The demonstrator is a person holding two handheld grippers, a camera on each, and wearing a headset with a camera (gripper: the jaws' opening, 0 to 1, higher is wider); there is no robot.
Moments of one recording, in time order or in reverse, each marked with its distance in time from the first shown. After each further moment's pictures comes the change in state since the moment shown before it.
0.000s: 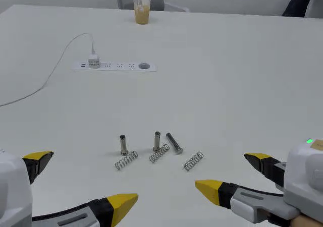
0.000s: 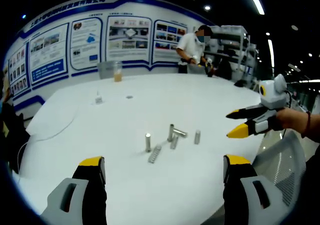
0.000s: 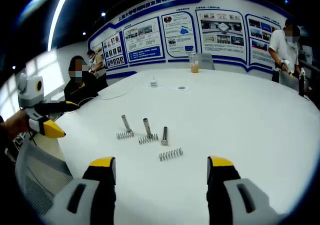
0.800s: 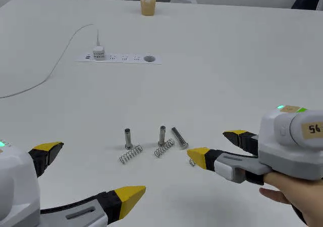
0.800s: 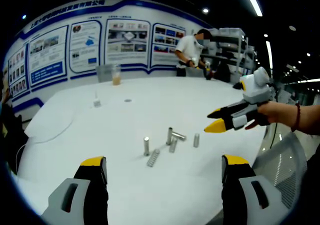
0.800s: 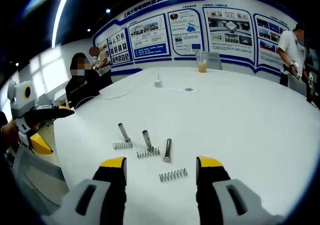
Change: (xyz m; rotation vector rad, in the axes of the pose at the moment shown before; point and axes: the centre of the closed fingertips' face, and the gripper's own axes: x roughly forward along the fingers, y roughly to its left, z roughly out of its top) left arm 0.003 -0.002 0.004 0.005 -0.031 -0.009; right arm 0.050 0.002 0.023 -0.033 0.026 0.051
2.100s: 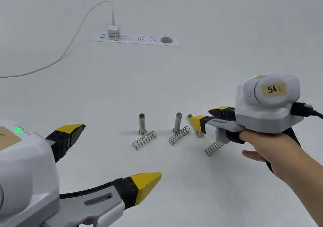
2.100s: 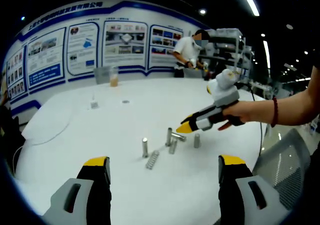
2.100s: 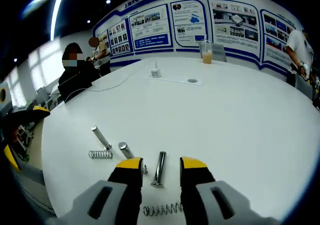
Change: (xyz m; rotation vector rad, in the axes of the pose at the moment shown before) left arm 0.013 0.000 -0.005 0.015 -0.017 -0.018; right arm 0.087 -0.017 -0.005 -0.026 0.077 0.005
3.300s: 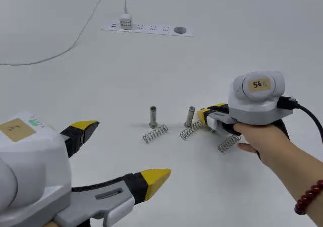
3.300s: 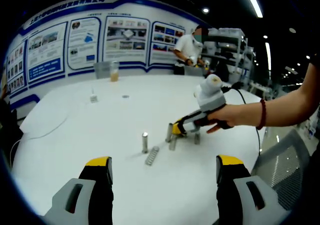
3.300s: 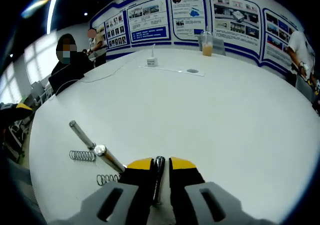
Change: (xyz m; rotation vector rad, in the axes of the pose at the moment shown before) left arm 0.005 0.003 -0.009 -0.034 0.026 -0.007; right arm 0.037 -0.004 -0.011 -0.031 0.063 -0.046
